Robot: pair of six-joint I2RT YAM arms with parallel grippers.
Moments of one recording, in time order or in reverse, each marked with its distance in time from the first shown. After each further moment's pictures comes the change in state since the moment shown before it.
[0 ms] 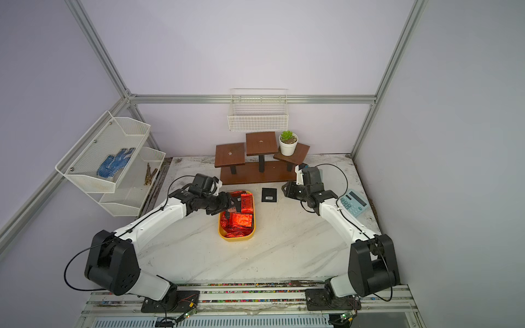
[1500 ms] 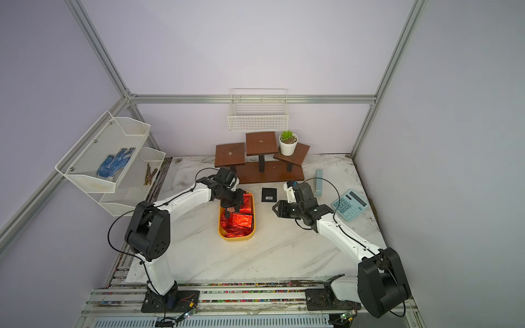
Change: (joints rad) left arm -0.073 0.315 0.280 -0.106 -0.073 0.124; right arm 0.129 -0.113 -0.169 -0.031 -0.036 0.002
